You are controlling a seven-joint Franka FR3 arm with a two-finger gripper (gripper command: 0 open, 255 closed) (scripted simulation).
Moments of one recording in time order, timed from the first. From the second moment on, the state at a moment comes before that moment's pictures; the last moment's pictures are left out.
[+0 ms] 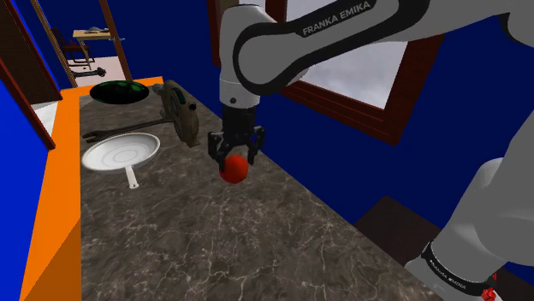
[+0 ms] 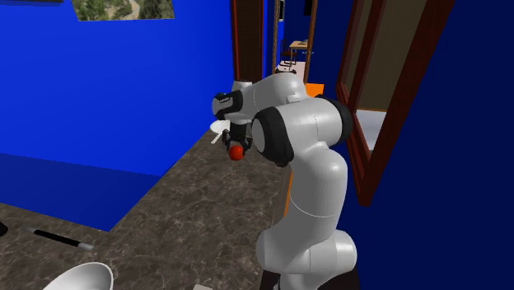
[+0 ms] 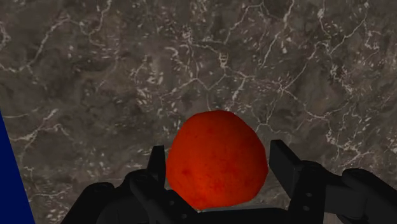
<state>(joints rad) 0.19 0.02 0.38 -2.00 0.14 2.06 0.60</state>
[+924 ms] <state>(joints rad) 0.23 -0.26 0.40 -2.20 0.25 2.00 0.61</state>
